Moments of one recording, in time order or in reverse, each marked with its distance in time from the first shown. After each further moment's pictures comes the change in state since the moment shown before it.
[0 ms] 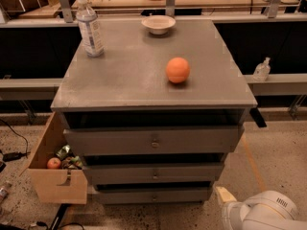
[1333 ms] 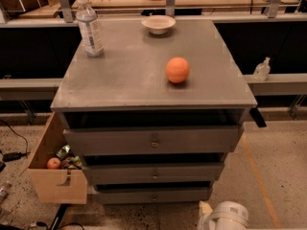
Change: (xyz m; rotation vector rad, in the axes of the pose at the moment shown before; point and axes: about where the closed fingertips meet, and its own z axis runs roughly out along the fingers) arm -0.033 0.038 0.123 -0.079 -0.007 0.202
